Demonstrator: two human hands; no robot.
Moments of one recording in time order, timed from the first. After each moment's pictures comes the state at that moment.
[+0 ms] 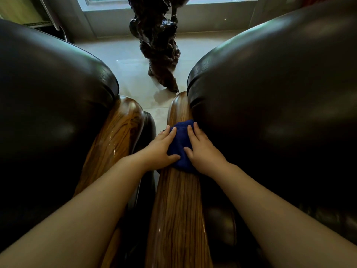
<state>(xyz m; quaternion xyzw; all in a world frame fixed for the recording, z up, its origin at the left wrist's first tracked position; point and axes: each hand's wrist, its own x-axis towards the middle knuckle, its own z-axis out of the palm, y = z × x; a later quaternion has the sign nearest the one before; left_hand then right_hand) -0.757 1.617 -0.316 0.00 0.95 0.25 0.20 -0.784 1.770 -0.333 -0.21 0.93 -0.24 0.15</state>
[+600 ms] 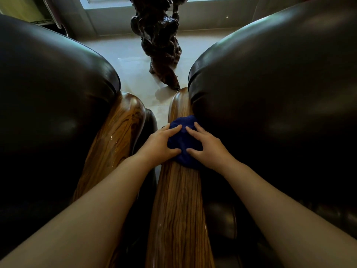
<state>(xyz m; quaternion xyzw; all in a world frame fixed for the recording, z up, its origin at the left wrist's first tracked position) -0.746 1.621 -0.313 -0.02 0.94 0.33 0.09 -0.776 1.788 -0.329 -0.21 0.89 -0.37 0.15</state>
